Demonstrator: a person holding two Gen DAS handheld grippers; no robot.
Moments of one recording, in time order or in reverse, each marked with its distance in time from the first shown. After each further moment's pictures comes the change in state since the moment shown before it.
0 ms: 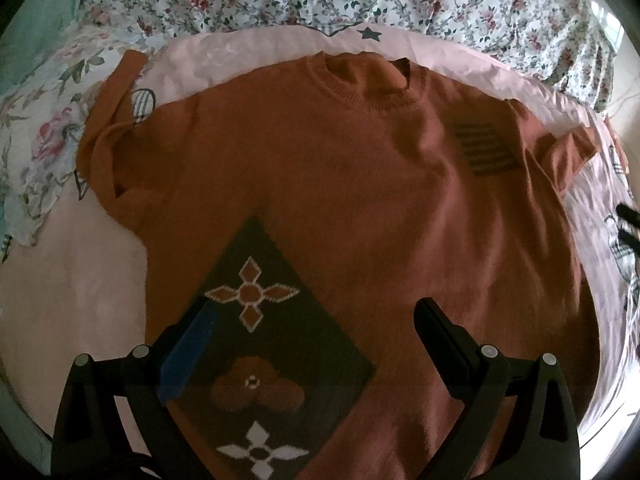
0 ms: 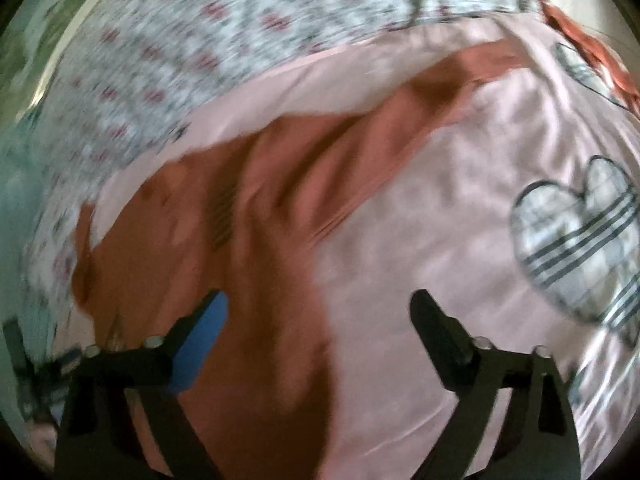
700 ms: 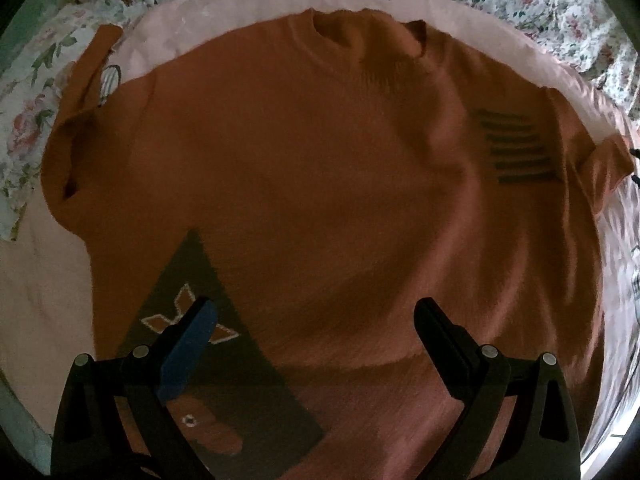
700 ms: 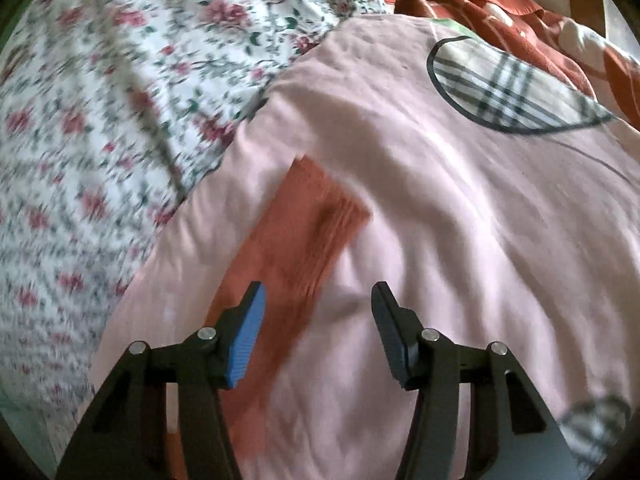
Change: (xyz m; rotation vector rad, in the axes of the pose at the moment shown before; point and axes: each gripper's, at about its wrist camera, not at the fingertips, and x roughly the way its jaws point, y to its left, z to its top) left arm 0.060 -0.036 0.036 -0.065 0.130 0.047; right arm 0.081 -0.198 0.208 0.446 -0.163 -0.128
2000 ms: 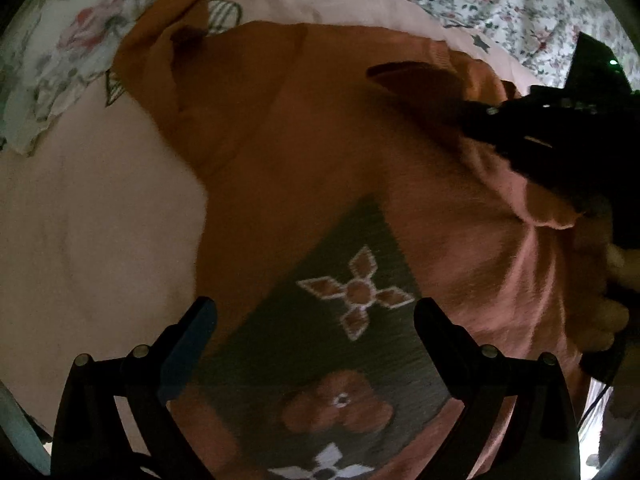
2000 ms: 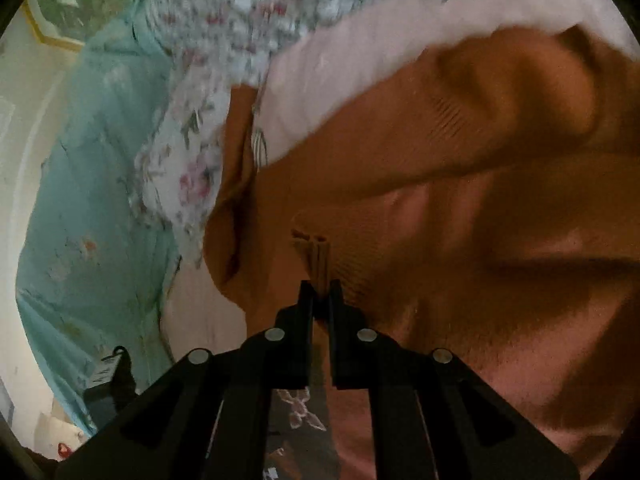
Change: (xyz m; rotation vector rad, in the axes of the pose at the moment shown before) left arm -0.015 0.158 -0.067 -0.219 -0.025 -0.116; right arm 0.001 0.372 -0.459 -0.710 0.784 0.680
